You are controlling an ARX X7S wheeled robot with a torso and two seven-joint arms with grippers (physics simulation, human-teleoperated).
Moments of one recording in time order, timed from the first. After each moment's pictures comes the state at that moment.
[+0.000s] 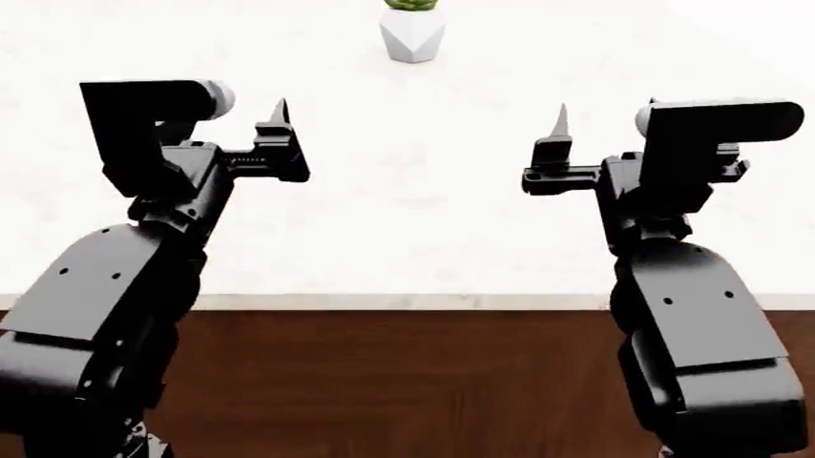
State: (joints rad) left arm -0.78 -0.18 -0.03 0.29 -0.37 -0.87 -0.04; right arm 0.72 0.21 -0.07 -0.28 0.14 0.71 0.12
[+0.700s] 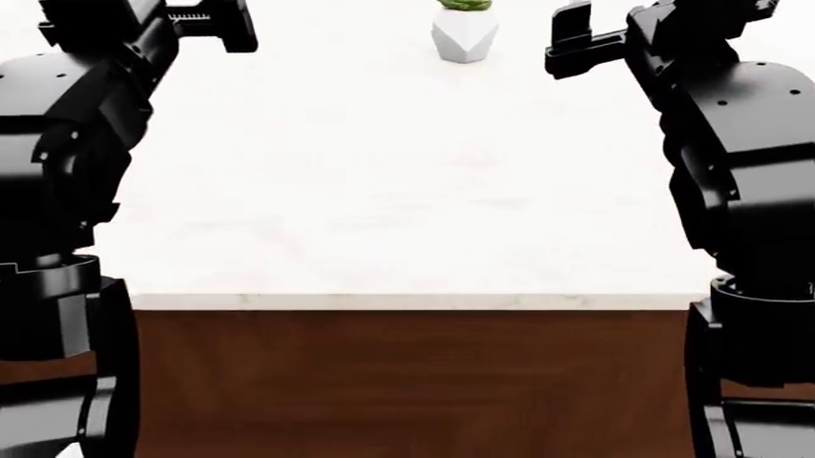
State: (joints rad) left arm -1.30 -0.25 0.07 -0.31 -0.28 -0.80 0.01; right arm 1.25 0.30 -0.21 0.19 0.15 0.77 -0.09
